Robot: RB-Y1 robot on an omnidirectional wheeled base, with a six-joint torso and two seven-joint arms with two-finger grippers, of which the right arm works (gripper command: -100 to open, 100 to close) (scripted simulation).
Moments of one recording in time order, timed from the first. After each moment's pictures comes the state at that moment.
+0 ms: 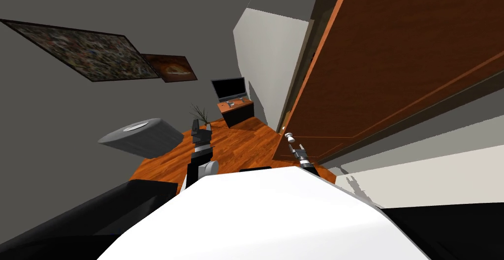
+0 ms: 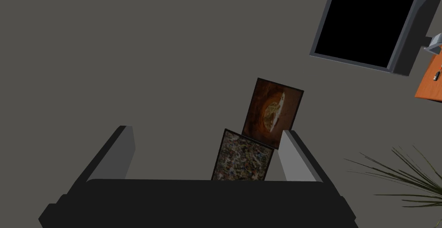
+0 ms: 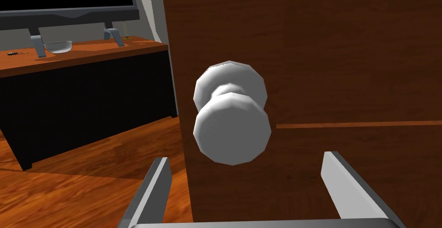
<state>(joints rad) 0.17 -0.52 0.38 -0.77 -0.63 -1.02 -1.67</state>
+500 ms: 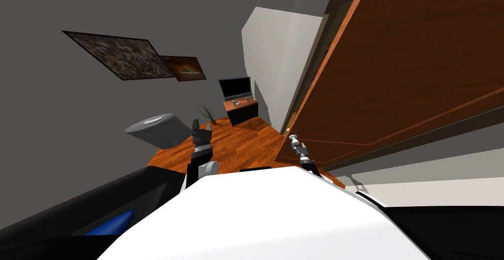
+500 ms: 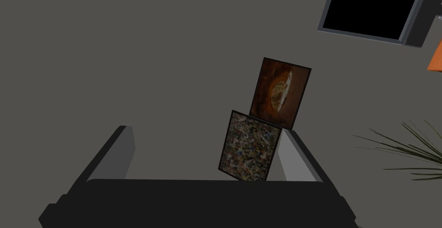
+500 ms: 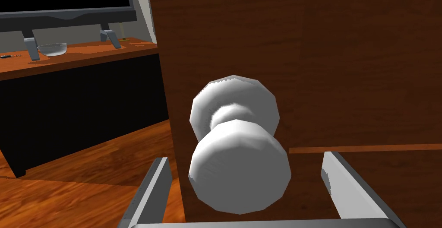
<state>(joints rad) 0.09 -0.50 0.34 -0.65 -0.66 -1.00 -1.68</state>
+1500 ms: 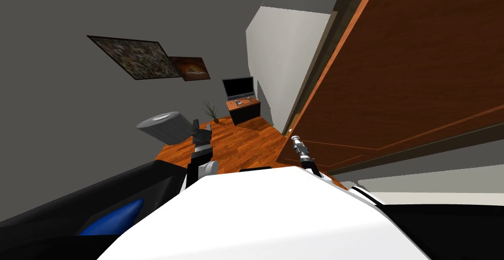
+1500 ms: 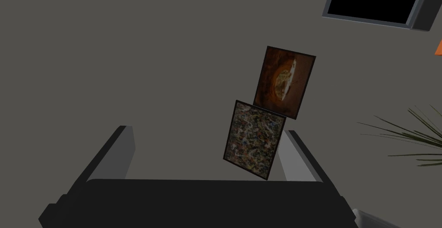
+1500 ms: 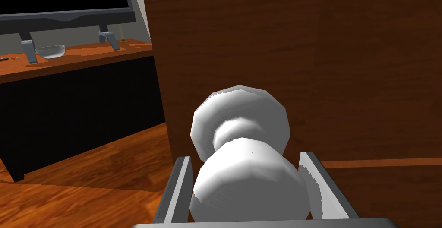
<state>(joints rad) 0.04 -0.49 0.32 -0.60 -0.68 -0.99 -1.69</state>
